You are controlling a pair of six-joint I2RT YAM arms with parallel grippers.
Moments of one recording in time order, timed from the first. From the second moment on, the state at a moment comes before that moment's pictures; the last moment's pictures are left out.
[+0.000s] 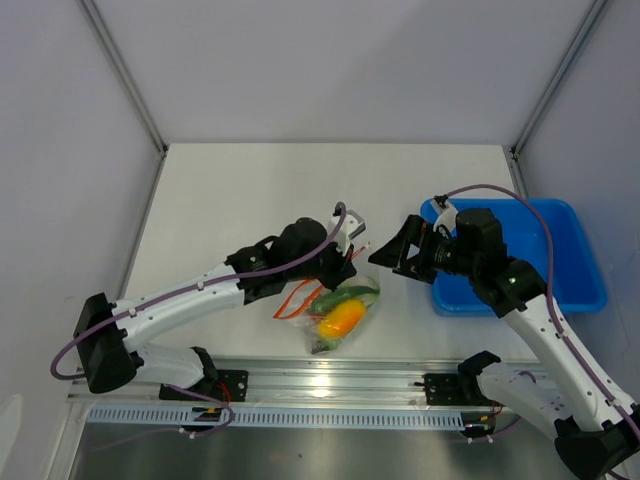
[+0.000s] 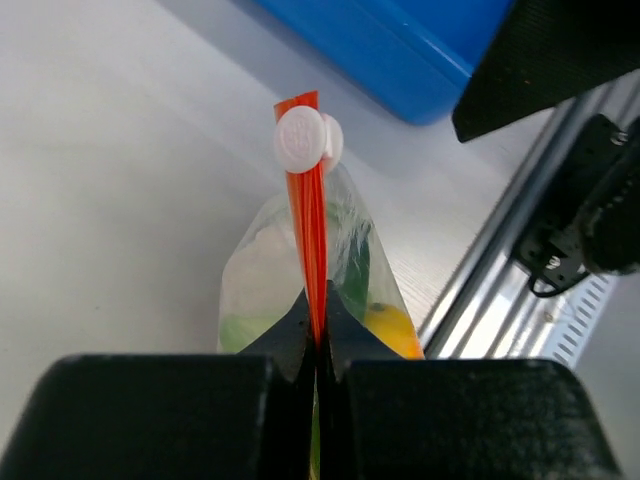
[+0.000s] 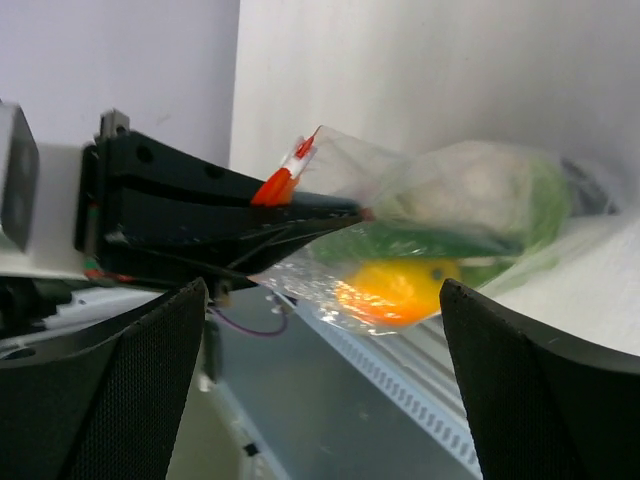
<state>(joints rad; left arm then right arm) -1.01 1.30 1.07 -0.30 0.02 -0.21 0.48 0.90 0.99 -0.61 -0.45 0.86</state>
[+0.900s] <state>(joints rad) -0.81 1.26 0.94 -0.13 0.95 -0.40 0.43 0.80 0.78 -0.40 -0.86 0.34</state>
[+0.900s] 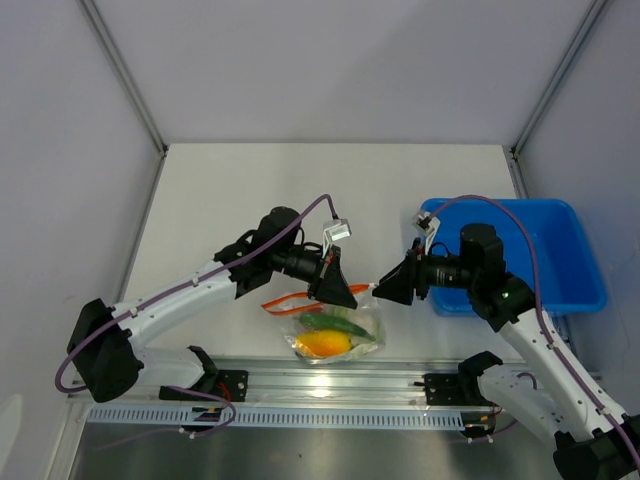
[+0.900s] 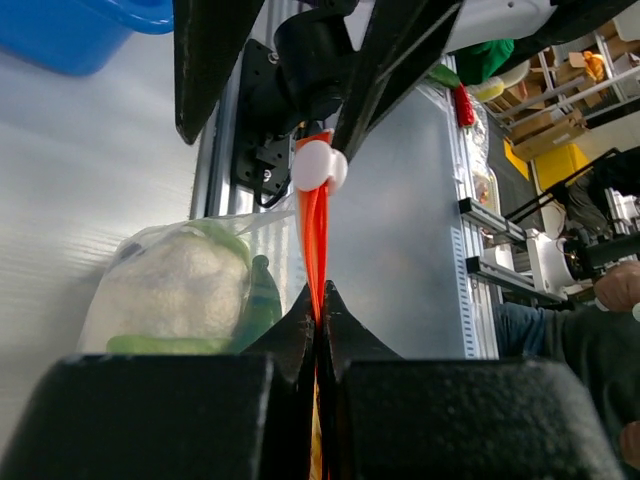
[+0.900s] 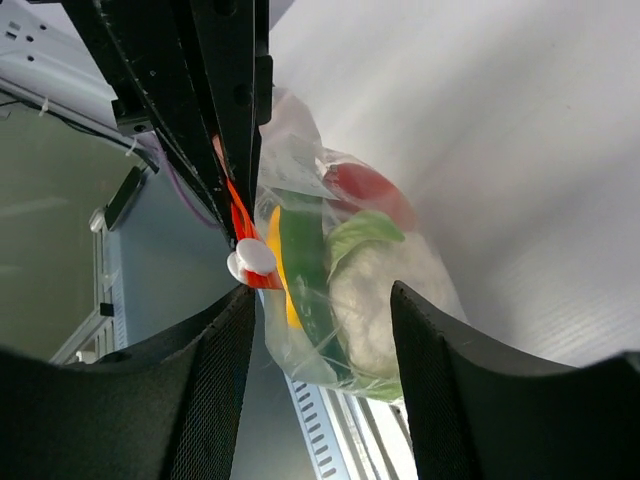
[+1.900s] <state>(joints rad) -0.87 1.18 0.95 -0.23 0.70 -0.34 0.53 0.82 0.69 -0.19 -0.98 0.46</state>
